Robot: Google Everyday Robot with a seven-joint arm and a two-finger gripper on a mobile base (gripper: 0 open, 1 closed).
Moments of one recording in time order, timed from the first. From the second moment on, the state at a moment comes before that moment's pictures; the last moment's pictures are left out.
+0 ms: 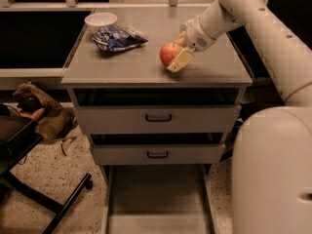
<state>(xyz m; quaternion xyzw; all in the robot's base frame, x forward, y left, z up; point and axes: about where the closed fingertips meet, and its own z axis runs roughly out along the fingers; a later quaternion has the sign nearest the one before) 0.744 -0.074 0.856 -0.64 0.69 0.14 0.32</state>
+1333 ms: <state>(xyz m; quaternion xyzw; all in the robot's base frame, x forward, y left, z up) 0.633 -0.102 0.849 -0.61 0.69 0.07 0.38</state>
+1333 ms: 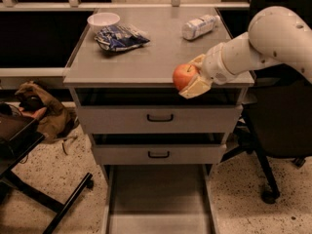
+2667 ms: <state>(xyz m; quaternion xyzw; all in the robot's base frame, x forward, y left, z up) 0.530 -0.133 0.789 -0.61 0.70 0.10 0.36</state>
